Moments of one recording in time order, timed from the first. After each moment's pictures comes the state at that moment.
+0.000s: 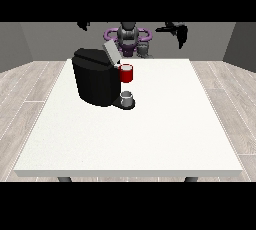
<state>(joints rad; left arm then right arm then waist) -0.53 0.03 0.34 -0.85 -0.19 -0.30 -0.21 -0.24 -0.19 -0.04 -1.45 -0.06 0.02 0.04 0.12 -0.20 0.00</state>
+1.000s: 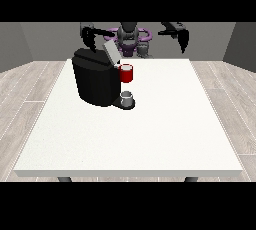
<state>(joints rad) -0.32 0.04 0.22 -1.25 -0.03 -0.27 -0.09 -0.45 -0.18 -0.10 -1.22 -0.07 0.07 -0.02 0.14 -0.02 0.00</state>
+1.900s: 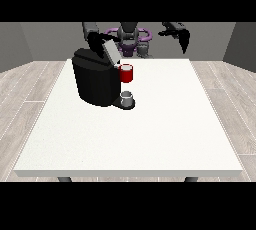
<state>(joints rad) -0.26 0.07 0.18 -1.39 0.01 -0.21 -0.04 -0.61 -0.15 -0.08 -1.07 0.01 0.06 -0.07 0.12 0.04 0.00</state>
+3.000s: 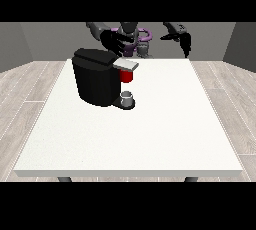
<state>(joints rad) -0.28 0.10 0.17 -1.35 0.02 -0.17 -0.07 -0.77 -0.10 -0.01 -1.00 0.12 0.03 -0.06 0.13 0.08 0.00</state>
